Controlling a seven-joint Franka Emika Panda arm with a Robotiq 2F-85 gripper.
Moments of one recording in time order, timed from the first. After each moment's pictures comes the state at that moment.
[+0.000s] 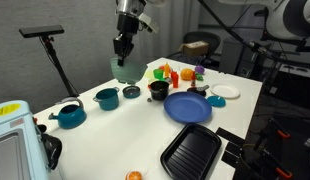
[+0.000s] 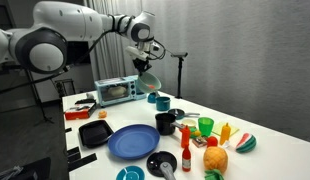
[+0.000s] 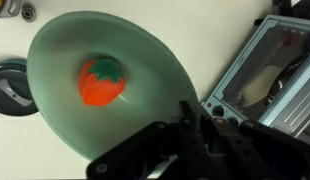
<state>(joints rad) 0.12 0.90 0.30 -0.68 0.17 1.69 -0.18</state>
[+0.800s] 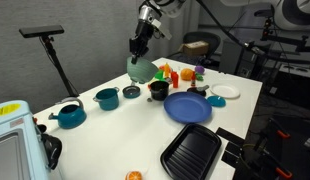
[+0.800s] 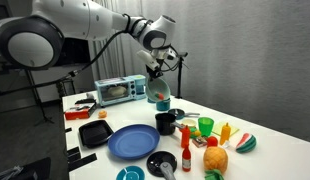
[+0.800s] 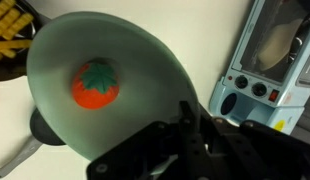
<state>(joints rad) -0.07 0.85 0.32 -0.89 0.32 1.82 -0.12</state>
